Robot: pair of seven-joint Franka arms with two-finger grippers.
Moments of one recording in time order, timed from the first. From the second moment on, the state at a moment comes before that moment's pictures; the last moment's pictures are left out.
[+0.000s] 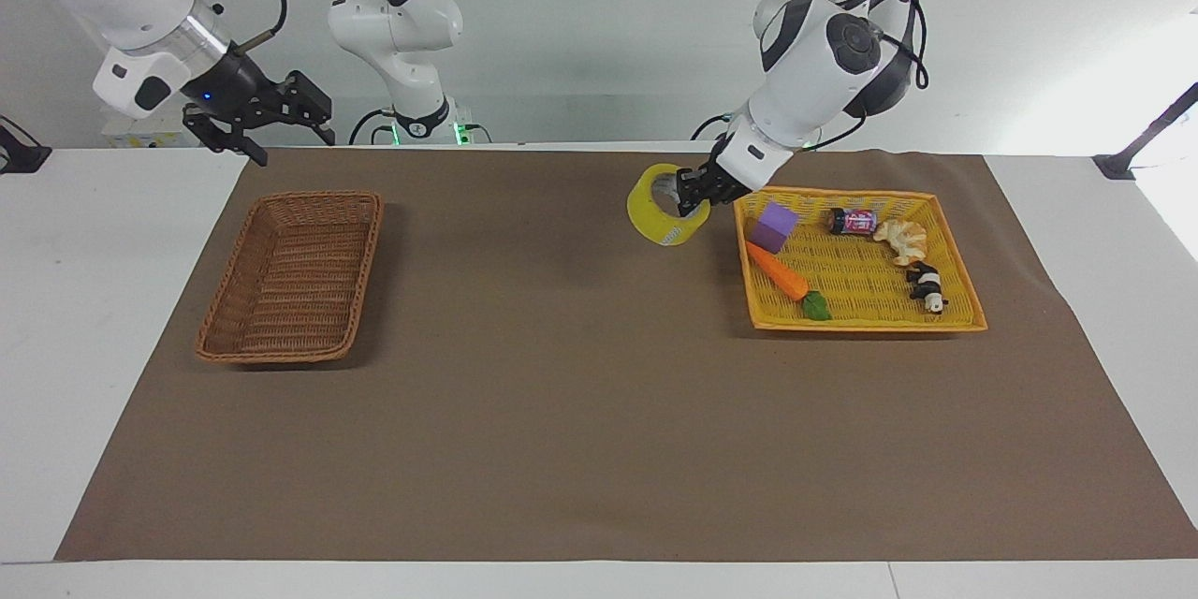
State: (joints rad) left arm -0.57 -0.04 0.04 -1.97 -0.41 1.94 -0.52; right arm 0.05 -0.02 -0.17 -1.55 0.36 1.36 -0.25
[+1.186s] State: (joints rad) left arm -0.57 -0.04 0.05 -1.95 -0.44 1.92 -0.50; right arm 0.47 -0.03 -0.16 -2.05 1.29 2.04 -0.23
